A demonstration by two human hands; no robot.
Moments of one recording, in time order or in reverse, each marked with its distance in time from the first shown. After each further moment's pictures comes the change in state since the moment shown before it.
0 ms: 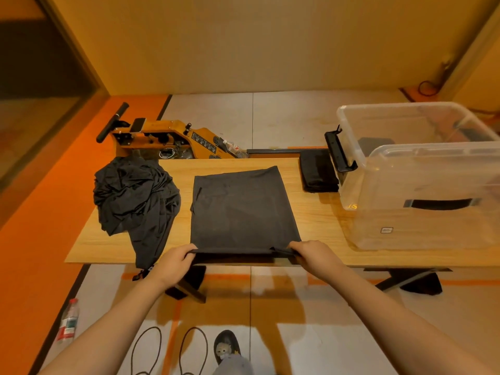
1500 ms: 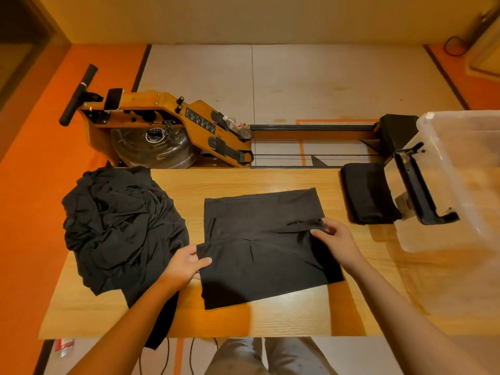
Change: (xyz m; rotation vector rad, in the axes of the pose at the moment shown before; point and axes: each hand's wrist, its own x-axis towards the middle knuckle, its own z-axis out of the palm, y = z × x) left_hand 0.172 -0.055 -0.051 -0.714 -0.180 -0.320; right_hand 0.188 0.024 -0.022 1.059 0.225 0.494
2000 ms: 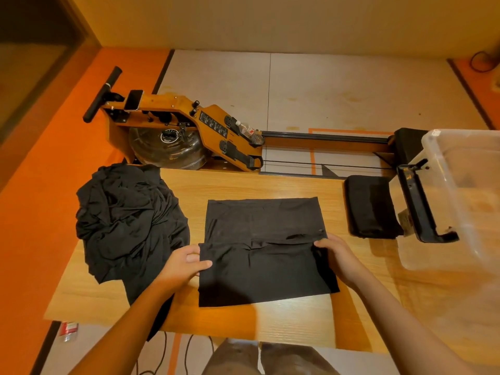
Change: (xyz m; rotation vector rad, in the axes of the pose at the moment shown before) left_hand -0.028 0.017 0.010 0.056 0.069 0.089; right_hand -0.007 -0.014 -0.014 0.356 -0.254 0.196
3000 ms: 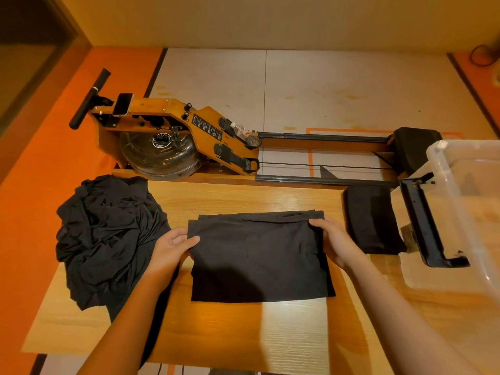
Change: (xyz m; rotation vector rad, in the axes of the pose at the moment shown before) left_hand 0.056 0.038 -0.009 -0.392 0.213 -0.042; right_hand 0.058 -0.048 -0.006 0.136 0.084 0.038
